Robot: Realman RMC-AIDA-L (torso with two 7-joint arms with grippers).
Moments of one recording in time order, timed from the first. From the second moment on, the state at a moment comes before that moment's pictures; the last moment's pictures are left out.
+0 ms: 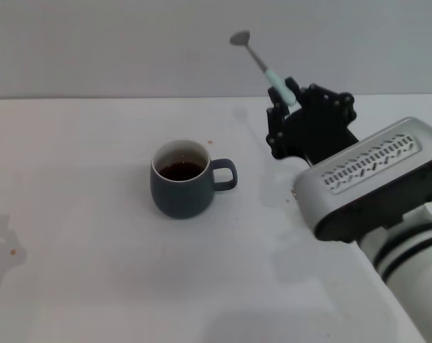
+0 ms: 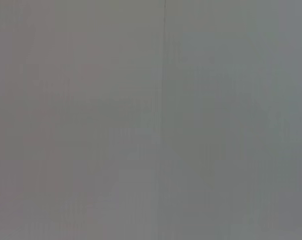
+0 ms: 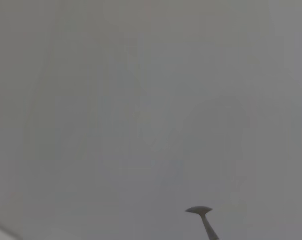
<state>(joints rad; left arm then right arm) -0.13 -2.07 -0.63 -0.21 2.08 1.38 -0.11 0.05 2.08 0.76 1.53 -1.67 -0.47 -1.55</state>
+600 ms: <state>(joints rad) -0.13 -2.07 -0.63 -0.21 2.08 1.38 -0.11 0.38 2.08 0.65 0.89 -2.52 -1.29 -0.45</state>
